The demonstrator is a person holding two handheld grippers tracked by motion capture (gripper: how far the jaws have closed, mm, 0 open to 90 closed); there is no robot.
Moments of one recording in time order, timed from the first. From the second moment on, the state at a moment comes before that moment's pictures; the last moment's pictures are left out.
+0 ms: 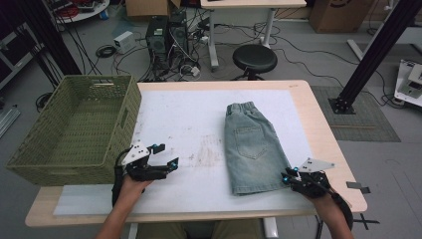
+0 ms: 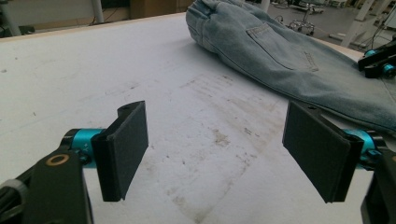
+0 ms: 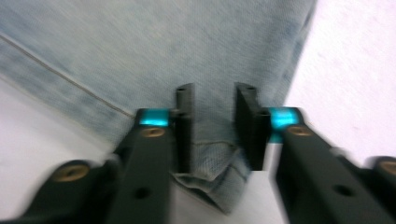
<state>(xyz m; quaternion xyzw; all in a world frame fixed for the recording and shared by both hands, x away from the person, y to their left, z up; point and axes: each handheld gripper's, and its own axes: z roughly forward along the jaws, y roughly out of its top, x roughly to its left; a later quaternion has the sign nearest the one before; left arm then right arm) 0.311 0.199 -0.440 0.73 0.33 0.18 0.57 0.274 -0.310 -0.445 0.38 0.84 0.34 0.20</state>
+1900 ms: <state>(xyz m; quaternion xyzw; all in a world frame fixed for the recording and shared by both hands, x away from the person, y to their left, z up) 0.372 0.096 -0.417 0.75 0.37 0.10 0.55 0.316 -0.281 -0.419 0.38 0.79 0.43 0.21</state>
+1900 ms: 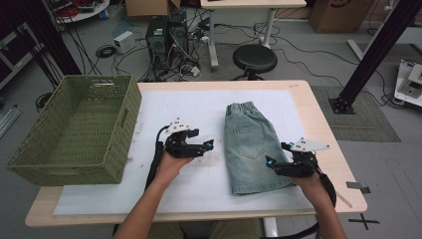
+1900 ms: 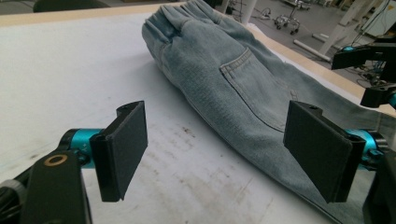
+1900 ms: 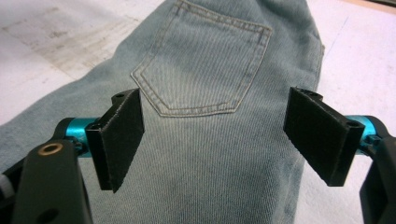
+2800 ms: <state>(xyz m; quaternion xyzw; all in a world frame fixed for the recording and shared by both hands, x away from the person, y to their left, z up) 0.384 0.020 -0.452 0.79 0.41 0.07 0.44 0.319 -0.288 -0.425 0.43 0.78 0.40 0.23</state>
